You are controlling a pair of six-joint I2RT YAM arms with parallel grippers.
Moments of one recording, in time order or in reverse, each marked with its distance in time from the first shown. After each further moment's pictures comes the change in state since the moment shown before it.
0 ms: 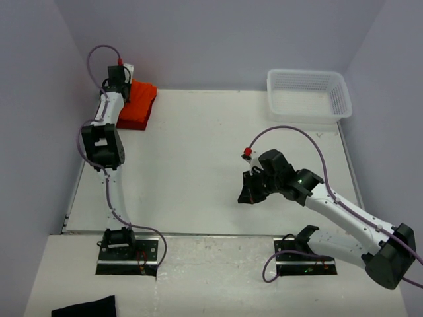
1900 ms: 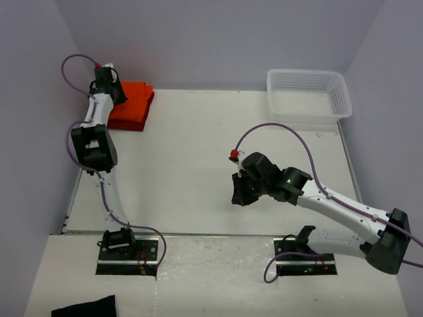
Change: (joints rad) left arm 0.079 -0.071 -0.113 0.005 0.225 -0.487; right arm 0.191 0.097 0.121 -0.050 0.212 0.051
